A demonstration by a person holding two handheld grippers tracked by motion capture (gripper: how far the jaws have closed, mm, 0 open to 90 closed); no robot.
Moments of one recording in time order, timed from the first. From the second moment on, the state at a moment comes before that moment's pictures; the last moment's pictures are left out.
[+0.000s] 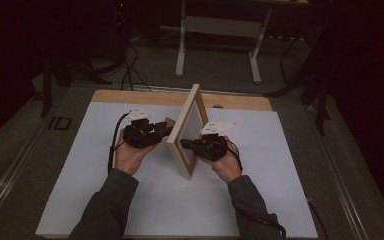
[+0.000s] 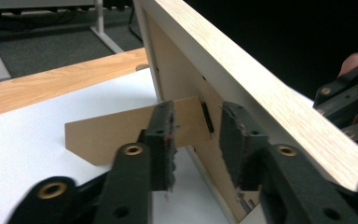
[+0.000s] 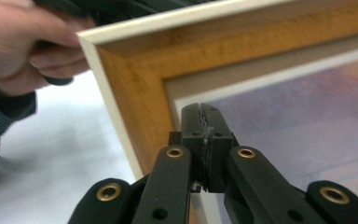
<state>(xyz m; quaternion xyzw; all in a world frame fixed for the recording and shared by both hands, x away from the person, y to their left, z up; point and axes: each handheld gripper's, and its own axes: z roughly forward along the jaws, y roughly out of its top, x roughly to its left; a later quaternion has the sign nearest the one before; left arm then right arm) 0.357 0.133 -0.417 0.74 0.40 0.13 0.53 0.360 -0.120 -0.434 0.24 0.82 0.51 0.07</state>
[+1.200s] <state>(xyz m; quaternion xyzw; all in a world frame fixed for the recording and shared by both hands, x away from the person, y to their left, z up) 0.326 0.099 -0.419 0.73 0.39 0.16 0.53 0.365 -0.158 -0.446 0.28 0.81 0.51 0.07</state>
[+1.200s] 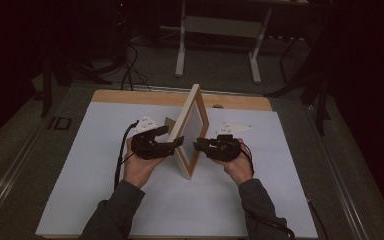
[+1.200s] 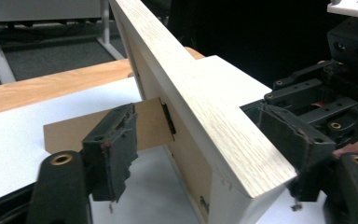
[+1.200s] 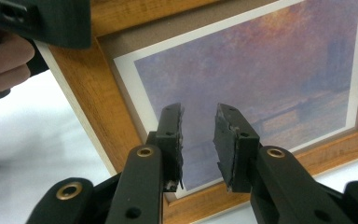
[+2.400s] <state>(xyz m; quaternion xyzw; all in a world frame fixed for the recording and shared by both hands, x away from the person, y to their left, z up) 0.331 0.111 -0.428 0.75 0.41 0.16 0.49 0.366 -0.171 -0.451 0.29 0.81 0.50 0.08</state>
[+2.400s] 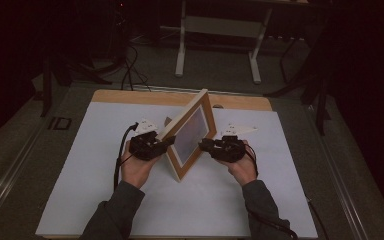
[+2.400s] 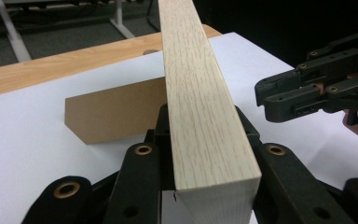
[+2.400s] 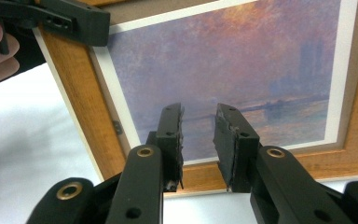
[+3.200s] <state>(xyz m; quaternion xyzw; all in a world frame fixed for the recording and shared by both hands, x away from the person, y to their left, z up) 0.349 0.146 -0.428 0.77 0.36 0.07 0.52 0.367 -0.173 -0.445 0.30 0.81 0.49 0.11</state>
